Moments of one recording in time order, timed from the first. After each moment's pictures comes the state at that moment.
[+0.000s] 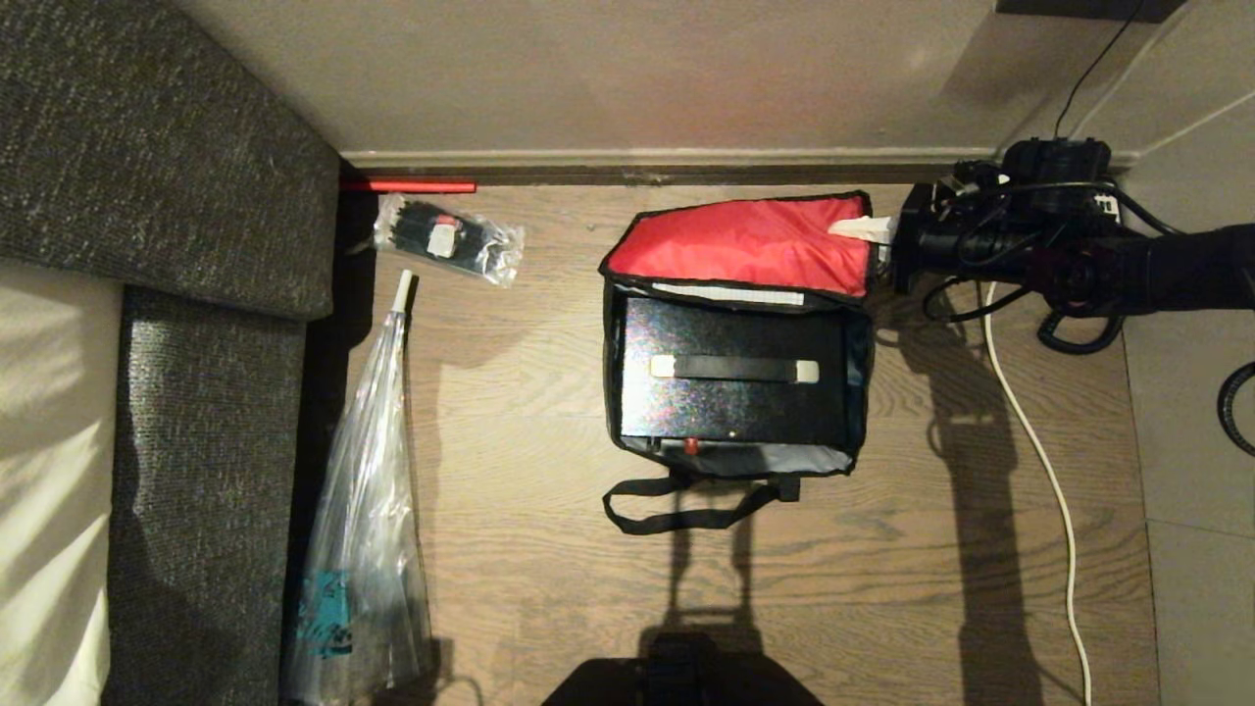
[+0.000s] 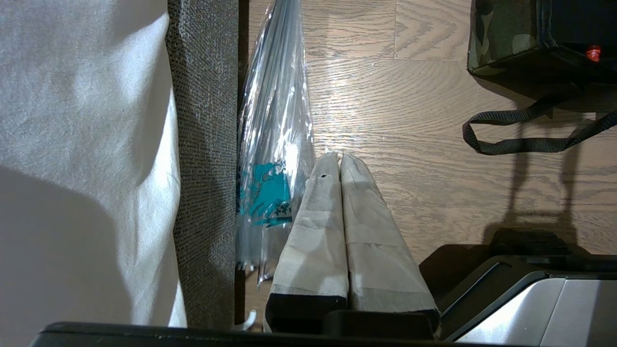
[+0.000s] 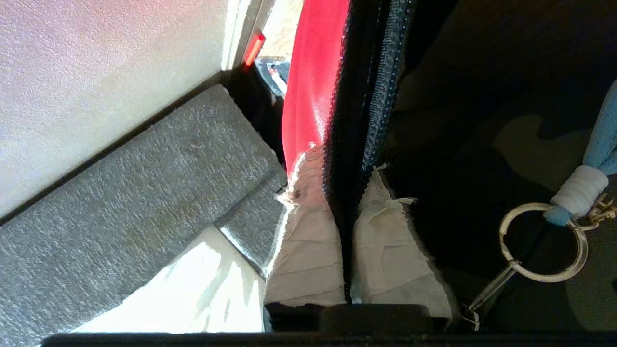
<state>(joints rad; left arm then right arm) 0.00 0.00 0.00 0.00 -0.01 0.02 0.02 2.19 -1.79 -0.34 0.84 1.06</state>
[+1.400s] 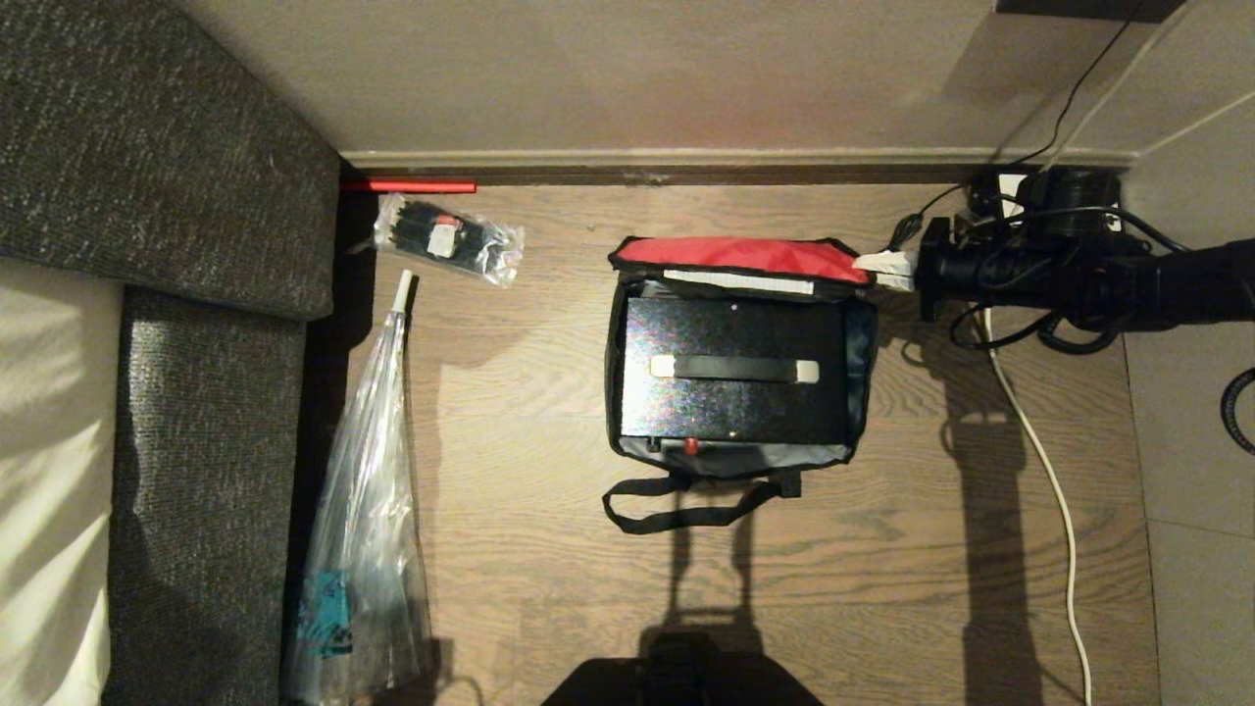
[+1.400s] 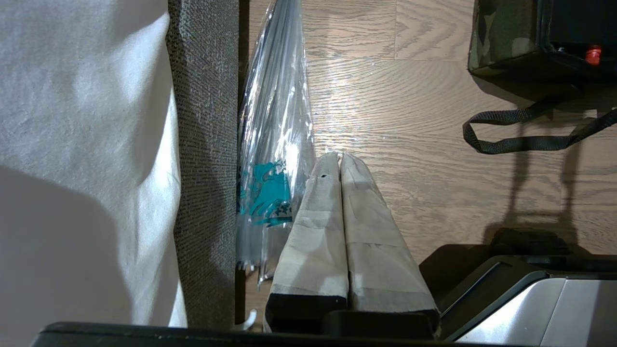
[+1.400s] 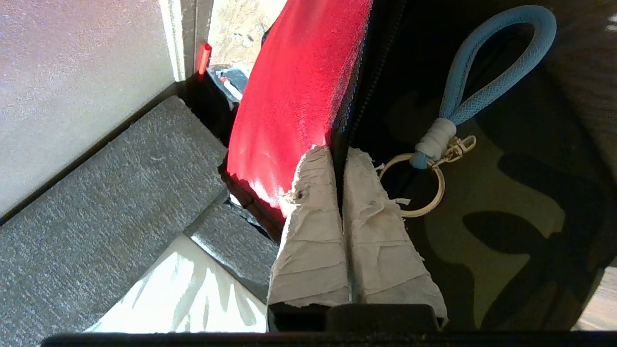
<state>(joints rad) 0.00 0.00 0.00 0.00 -0.01 0.02 -0.08 2.23 -1.76 -0.27 0.84 1.00</state>
